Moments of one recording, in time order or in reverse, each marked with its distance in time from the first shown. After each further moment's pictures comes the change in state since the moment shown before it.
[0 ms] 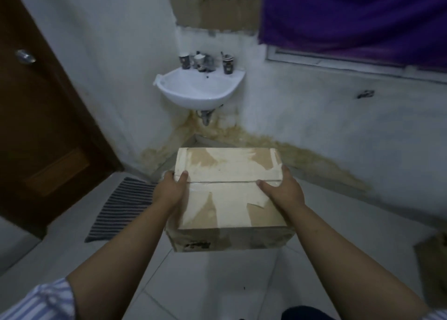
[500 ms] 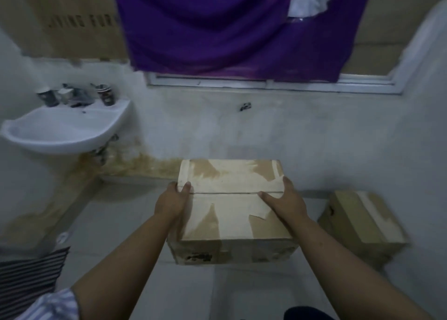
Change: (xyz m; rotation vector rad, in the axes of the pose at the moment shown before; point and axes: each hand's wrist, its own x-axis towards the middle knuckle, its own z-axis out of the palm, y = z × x) left_hand -0.018 0.239 0.210 0.046 -0.312 0.302; right_hand 0.054 0.163 -0.227 0.026 0.303 0.216
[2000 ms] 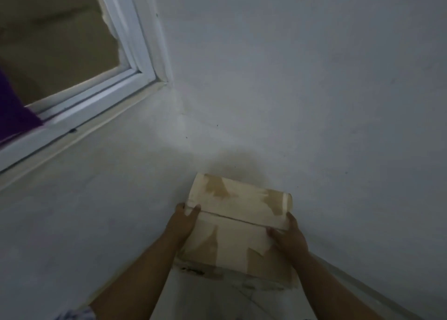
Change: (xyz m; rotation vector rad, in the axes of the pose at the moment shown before) left_hand 0.175 0.456 0.584 0.305 -0.964 0.548; right_hand 0.231 0.368 -0.236 0.409 0.624 1.056
